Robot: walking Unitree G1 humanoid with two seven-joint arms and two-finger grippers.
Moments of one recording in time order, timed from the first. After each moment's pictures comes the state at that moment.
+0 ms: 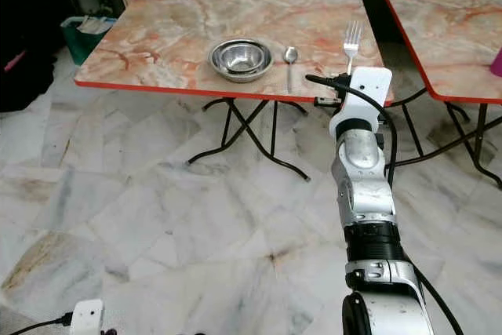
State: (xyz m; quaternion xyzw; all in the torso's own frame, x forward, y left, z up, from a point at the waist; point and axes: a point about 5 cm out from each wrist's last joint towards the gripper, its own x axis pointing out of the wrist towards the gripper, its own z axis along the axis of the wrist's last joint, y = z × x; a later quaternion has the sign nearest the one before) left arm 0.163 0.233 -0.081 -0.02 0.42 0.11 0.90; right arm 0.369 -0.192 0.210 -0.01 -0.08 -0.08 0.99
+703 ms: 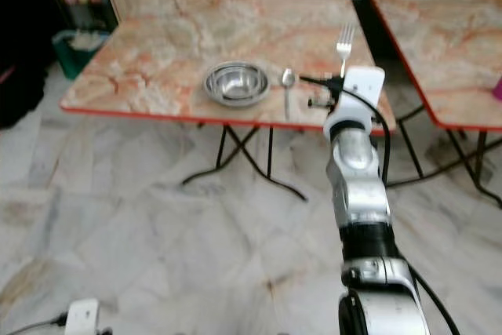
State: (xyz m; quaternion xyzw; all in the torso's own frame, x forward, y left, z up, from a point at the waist) left arm 0.159 0.239 -0.081 -0.01 0.42 0.11 0.90; right arm 0.371 -0.185 0.211 -0.01 -0.08 -0.07 0.99
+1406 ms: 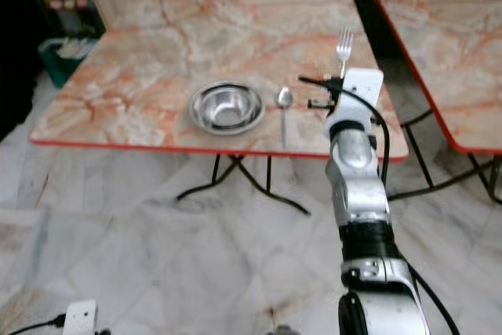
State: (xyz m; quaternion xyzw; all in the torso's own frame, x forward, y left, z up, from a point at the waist) left arm 0.160 0.229 -0.084 -0.02 0.43 0.10 0.90; right arm 0.369 -0.193 0.202 -0.02 -0.06 -0.09 0.99
